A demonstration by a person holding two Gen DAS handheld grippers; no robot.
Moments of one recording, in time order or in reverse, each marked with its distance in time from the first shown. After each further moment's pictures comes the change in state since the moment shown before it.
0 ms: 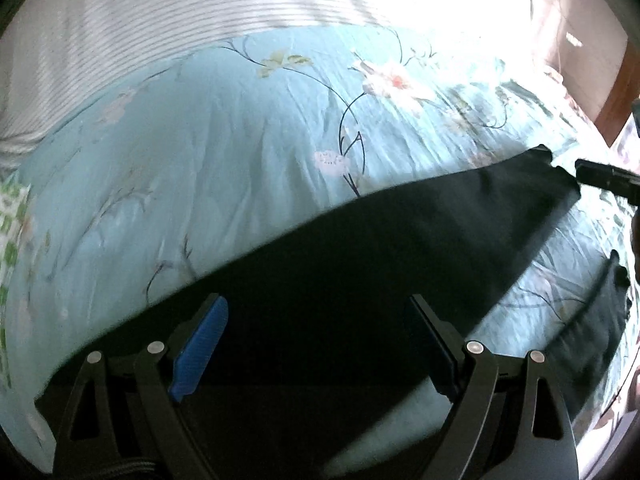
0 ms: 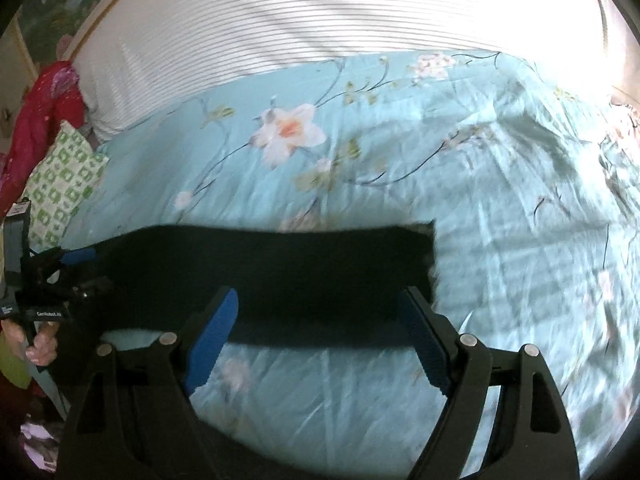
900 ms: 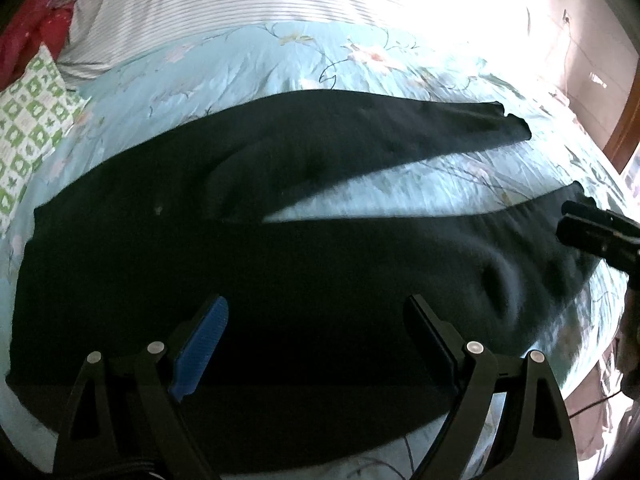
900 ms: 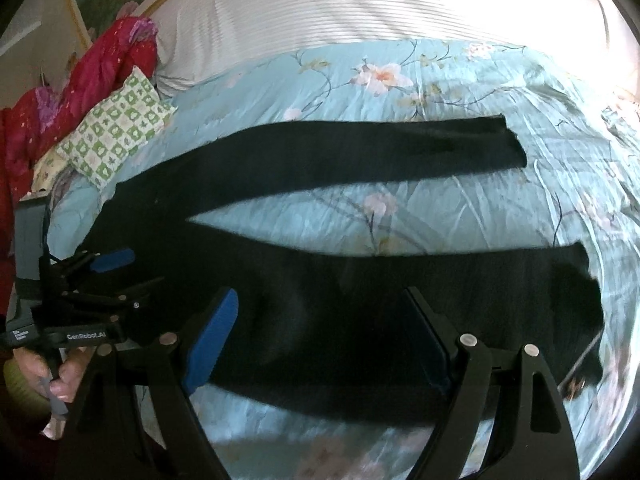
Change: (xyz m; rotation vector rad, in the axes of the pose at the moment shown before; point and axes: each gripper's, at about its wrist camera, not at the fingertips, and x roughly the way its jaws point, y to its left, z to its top) left arm -0.070 -0.074 -0.167 -0.154 -0.092 0.057; right arm -0.050 0.104 -0.153 -0.070 -0.053 0.084
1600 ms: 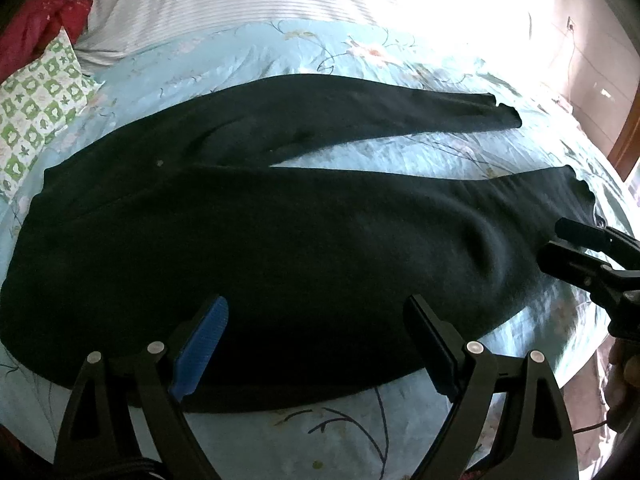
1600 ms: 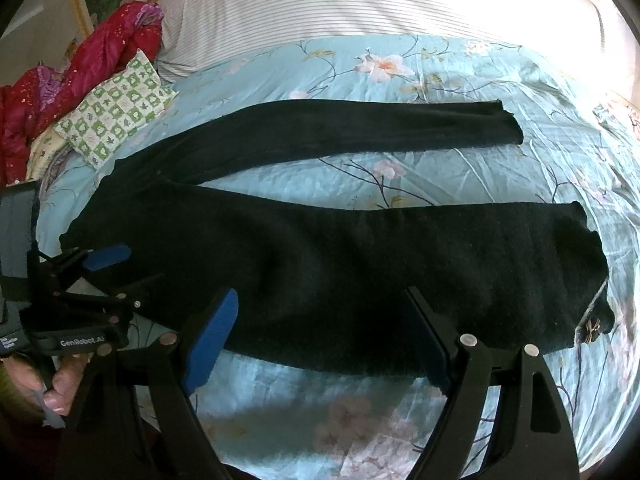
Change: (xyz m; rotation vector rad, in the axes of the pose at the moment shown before) left arm -0.012 -0.022 -0.046 -0.046 -0.028 0.018; right arm -0.005 0.028 -0.049 -0.044 -0.007 -0.054
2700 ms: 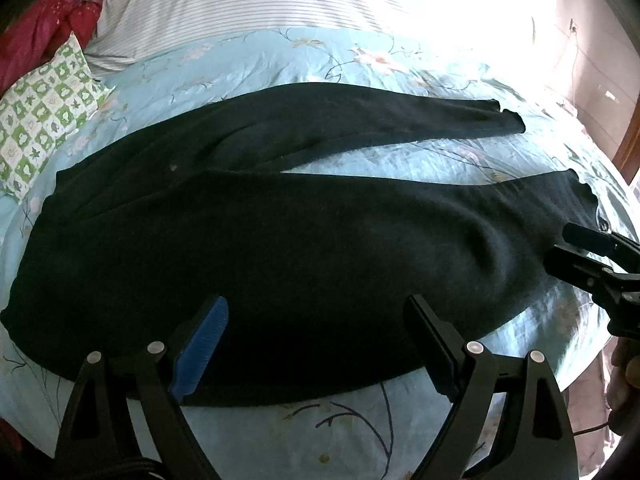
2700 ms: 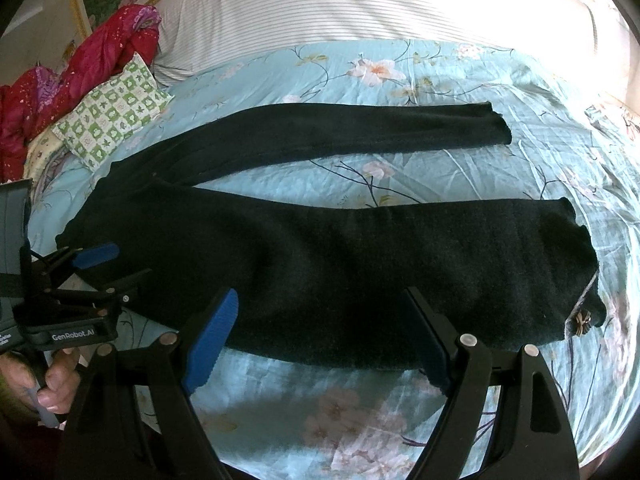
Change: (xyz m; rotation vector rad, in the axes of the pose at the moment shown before) left arm -0.008 0.003 -0.001 -0.002 -0.027 0.032; right arm -0.005 -0.005 -0.003 -0.005 -0.021 -0.020
